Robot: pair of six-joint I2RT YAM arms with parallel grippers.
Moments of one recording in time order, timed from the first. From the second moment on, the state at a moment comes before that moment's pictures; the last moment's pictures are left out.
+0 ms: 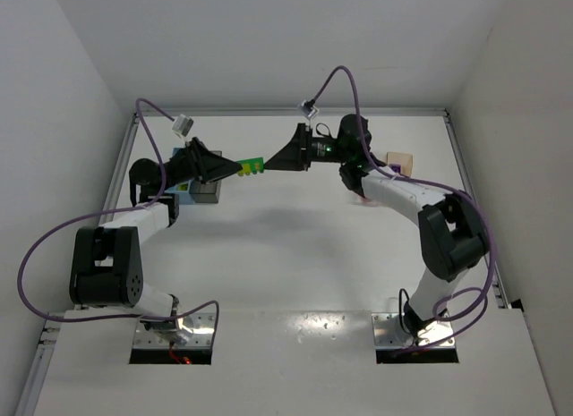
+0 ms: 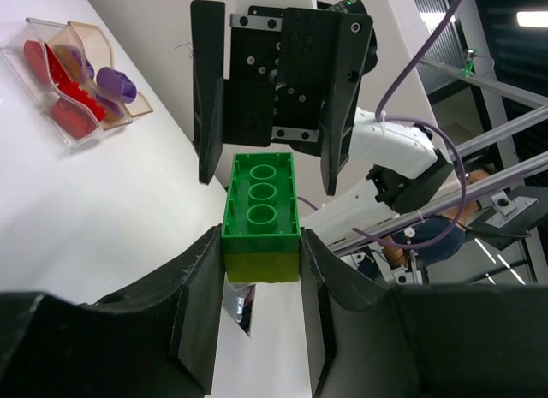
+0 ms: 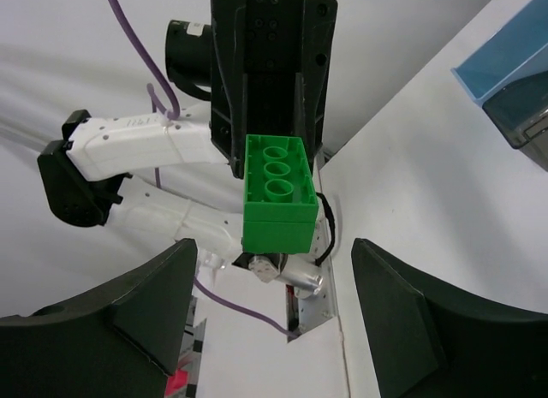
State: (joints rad) left arm 0.01 1.46 0.70 1.28 1.18 -1.50; right arm 0.47 1.74 1.16 0.67 -1.01 1.00
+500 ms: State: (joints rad) left arm 0.00 1.46 0.70 1.29 1.17 -1.51; right arm 0.52 1.77 1.19 0.67 -1.00 1.00
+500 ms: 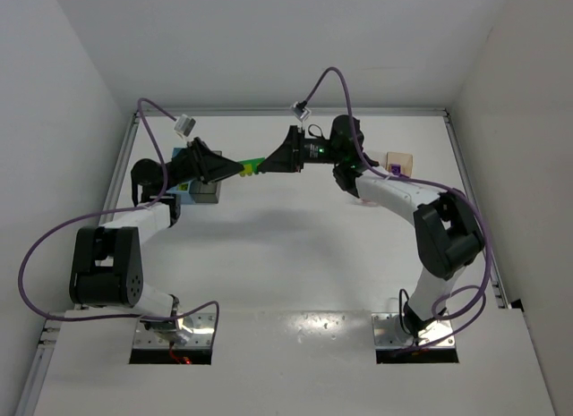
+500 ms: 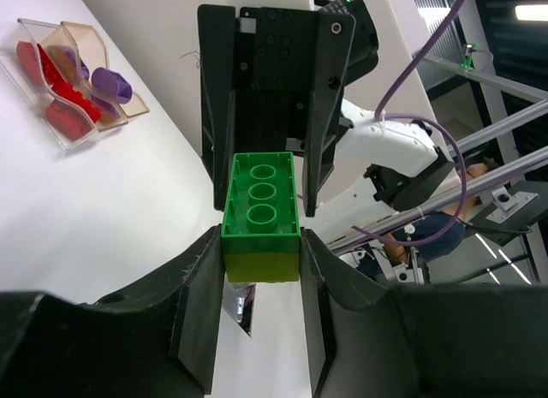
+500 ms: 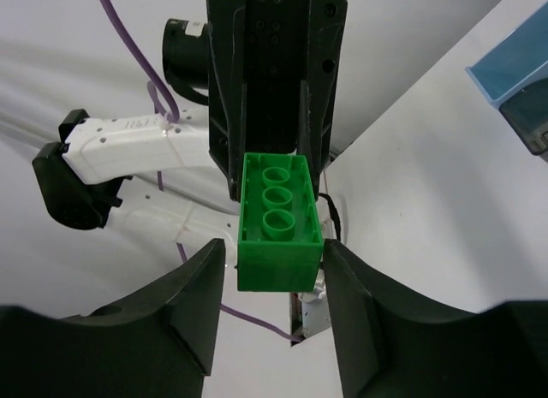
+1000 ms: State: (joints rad) left arm -0.01 1.46 0.70 1.29 1.15 -1.47; right arm 0.53 1.78 1.21 0.67 -0.97 1.00
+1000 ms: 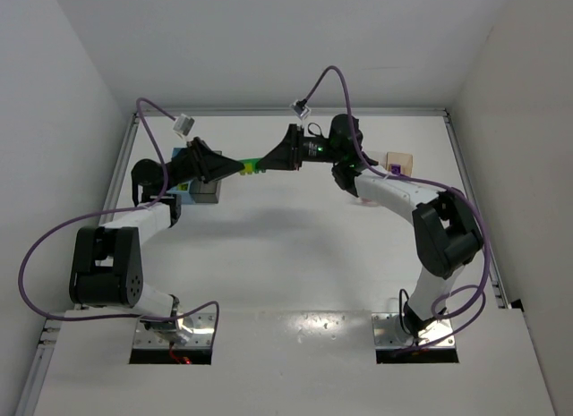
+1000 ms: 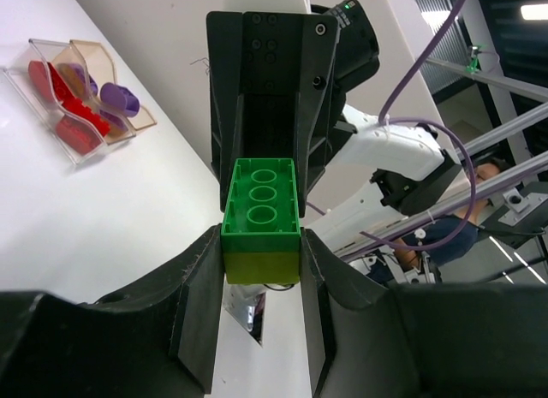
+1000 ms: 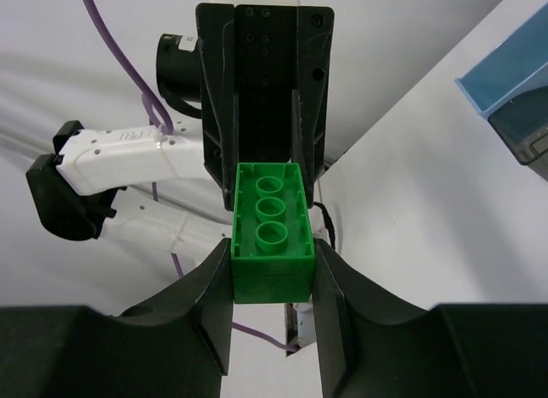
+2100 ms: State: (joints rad) left arm 0.02 1.38 0.67 1.20 0.99 -1.38; right arm 0.63 1.70 1.20 0.30 -0.96 0.54
